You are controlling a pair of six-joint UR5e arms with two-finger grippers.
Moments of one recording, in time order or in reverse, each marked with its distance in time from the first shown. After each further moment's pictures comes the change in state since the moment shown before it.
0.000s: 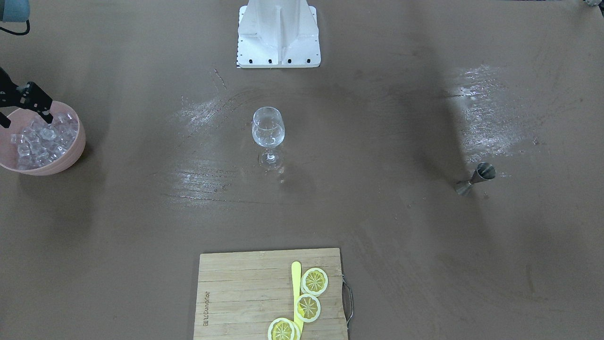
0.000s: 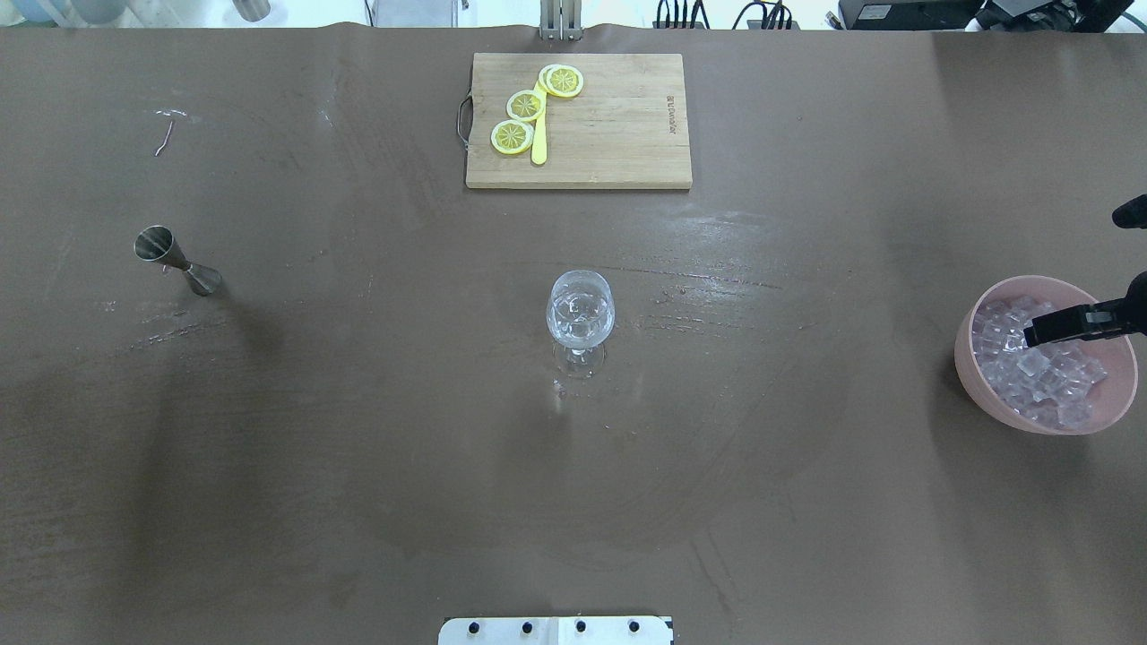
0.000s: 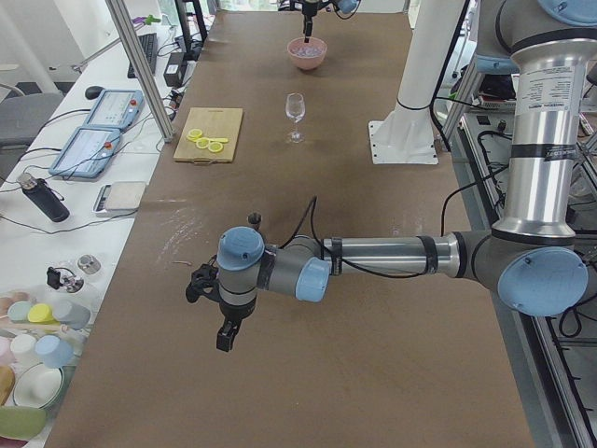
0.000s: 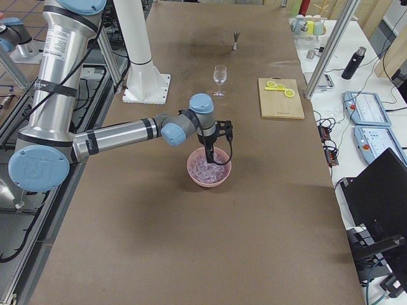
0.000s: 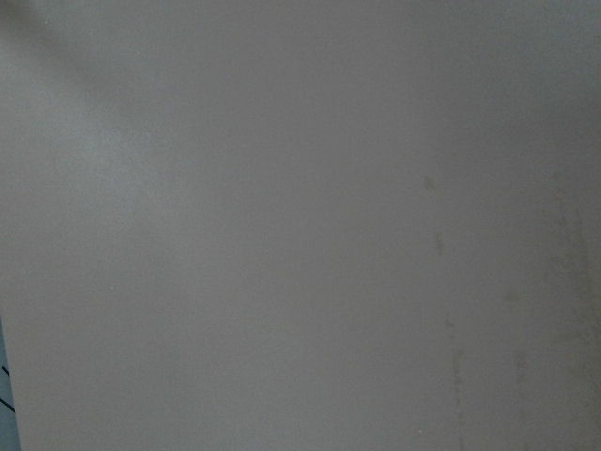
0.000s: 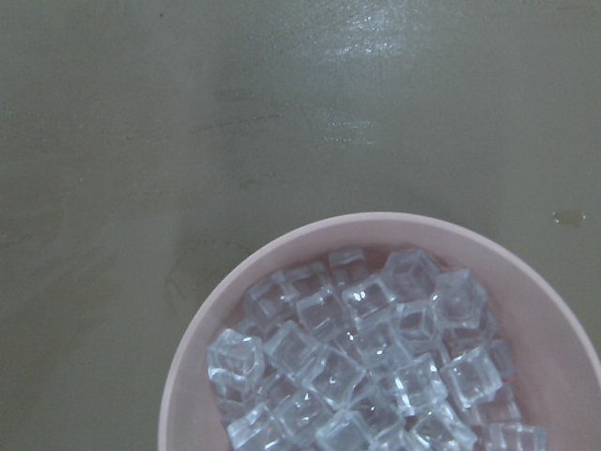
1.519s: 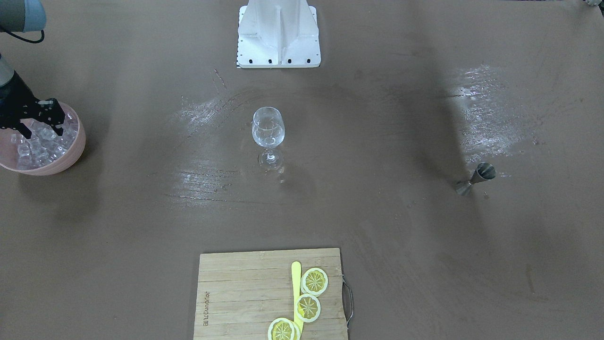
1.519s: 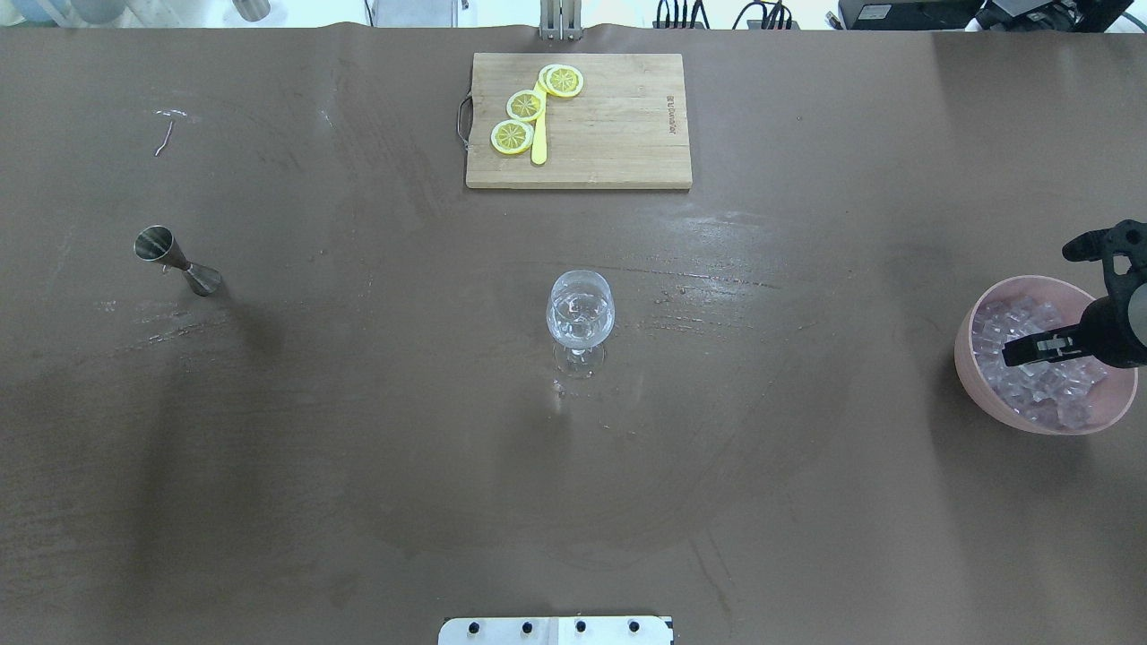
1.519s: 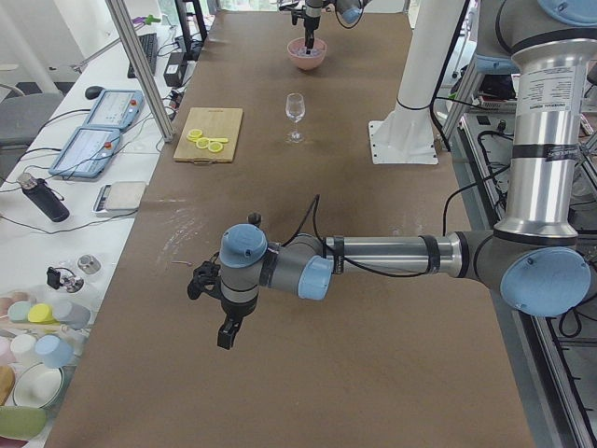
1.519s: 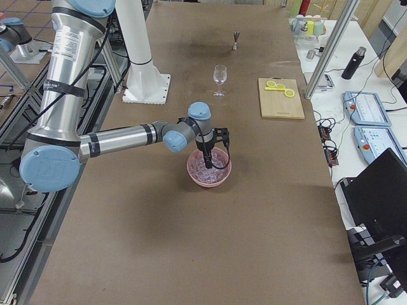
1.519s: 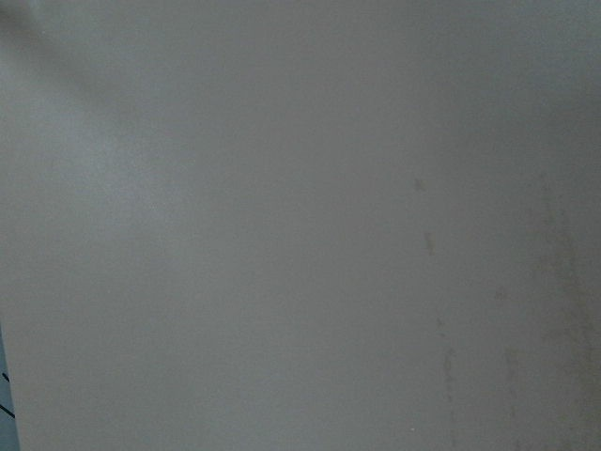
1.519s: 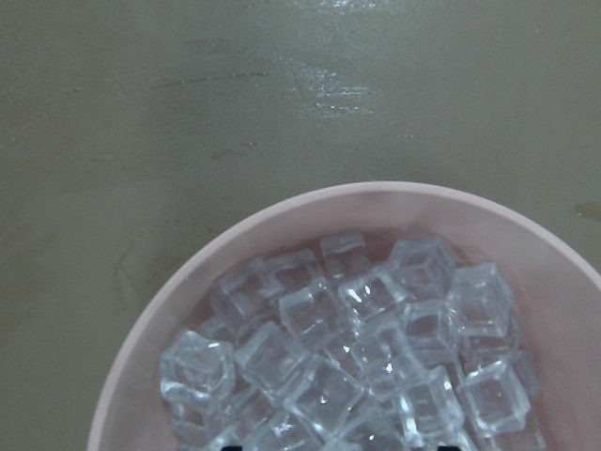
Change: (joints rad) left arm 0.000 0.004 -0.010 -0.002 0.000 0.001; right arm -0.086 0.010 -0.073 0.053 -0.105 0.024
